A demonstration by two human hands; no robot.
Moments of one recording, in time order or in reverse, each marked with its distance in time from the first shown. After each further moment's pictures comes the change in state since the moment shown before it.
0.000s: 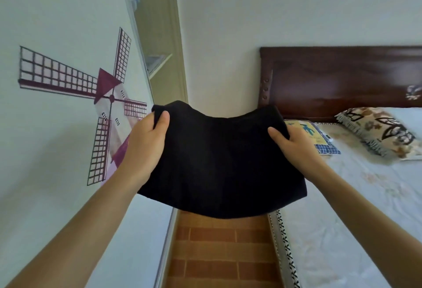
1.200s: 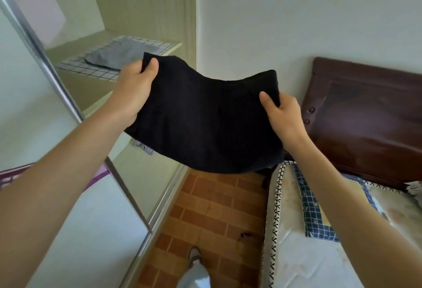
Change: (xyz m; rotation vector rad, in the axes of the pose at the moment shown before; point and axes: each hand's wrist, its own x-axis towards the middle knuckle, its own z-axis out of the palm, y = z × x) left_hand 0.490 -0.006 0.200 -0.093 0.220 -0.130; right_hand 0.555 0.042 0.068 0.162 -0.095 -0.118
